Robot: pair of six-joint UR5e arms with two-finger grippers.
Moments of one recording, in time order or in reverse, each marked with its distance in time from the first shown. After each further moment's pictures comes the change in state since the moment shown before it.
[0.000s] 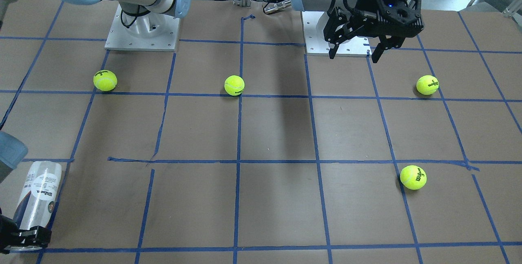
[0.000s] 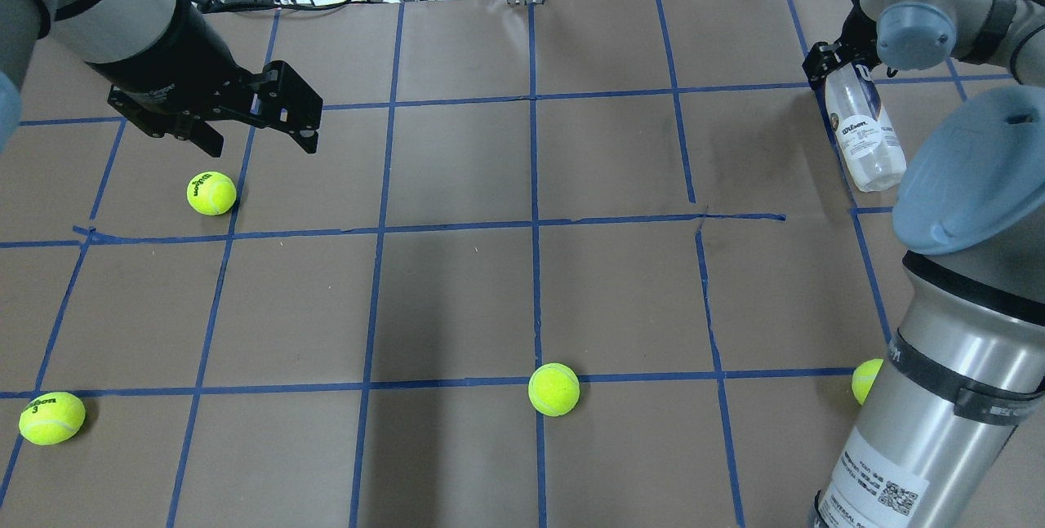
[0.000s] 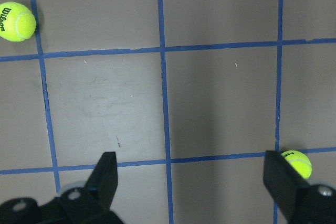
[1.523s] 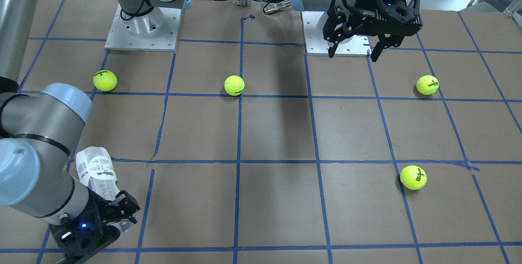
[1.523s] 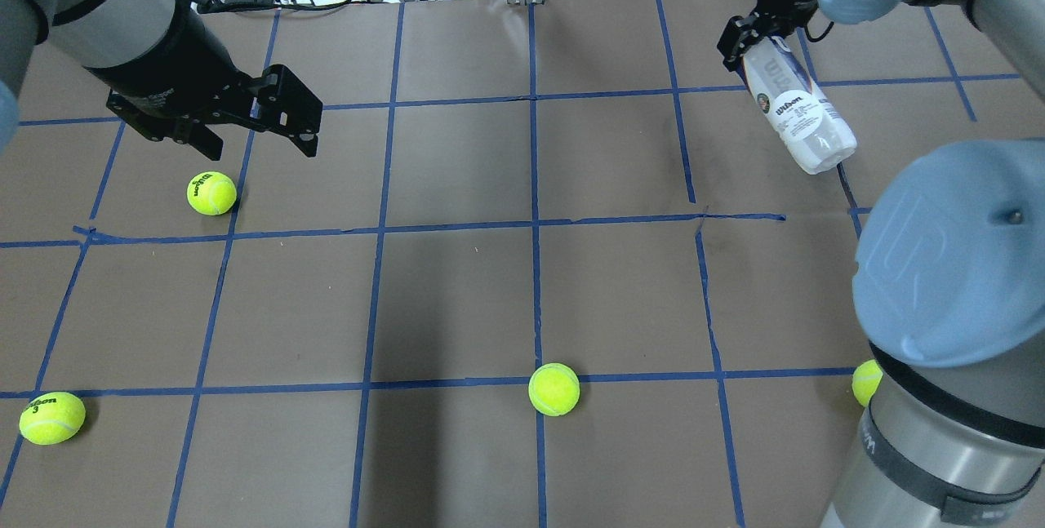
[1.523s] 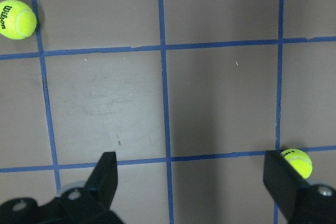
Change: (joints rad) left arm -0.003 0.007 -0.006 -0.002 -0.001 -0.001; right arm 0.287 -0.178 0.024 0.129 0.184 -0.237
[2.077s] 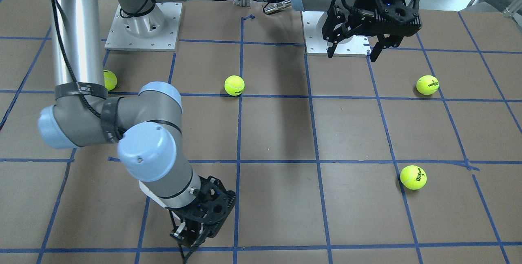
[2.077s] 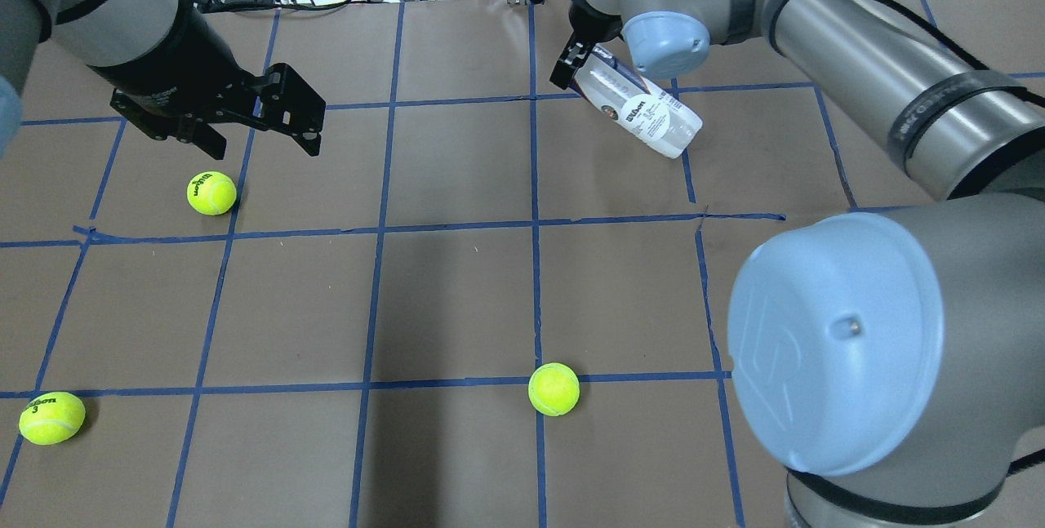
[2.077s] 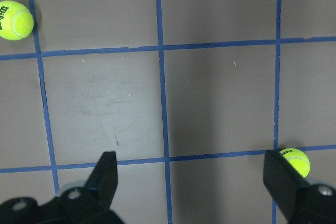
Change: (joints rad) left arm 0.000 -0.002 0.001 0.000 -0.005 0.000; right arm 0.235 0.046 0.015 -0.159 0.032 -0.144
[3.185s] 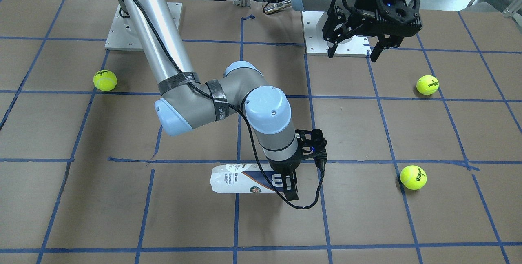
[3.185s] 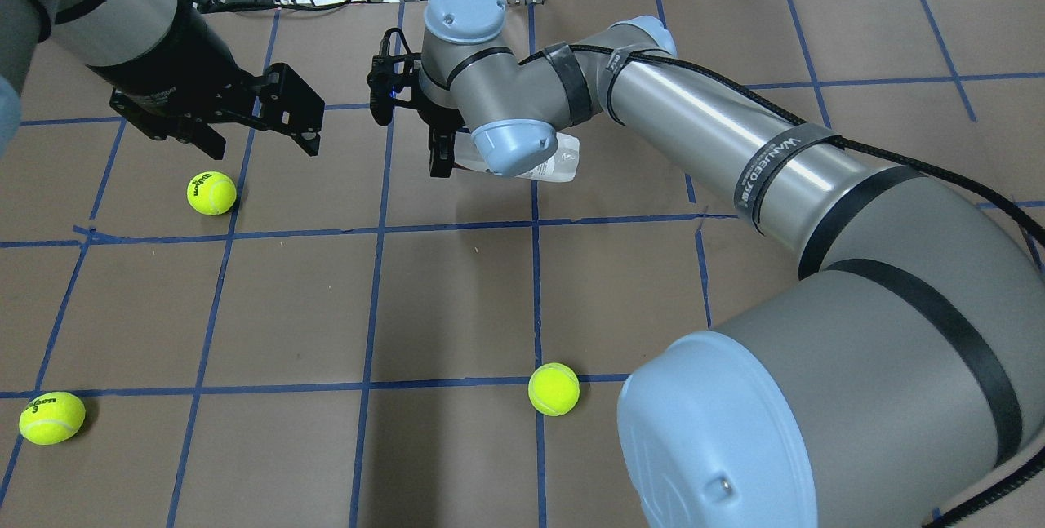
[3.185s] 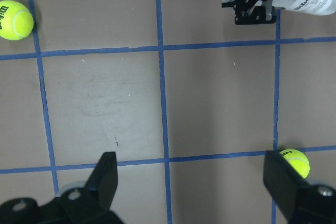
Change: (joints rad) left arm 0.002 0.000 -0.001 0.000 0.000 0.000; right arm 0.260 0.033 0.033 -0.085 0.010 -0.259
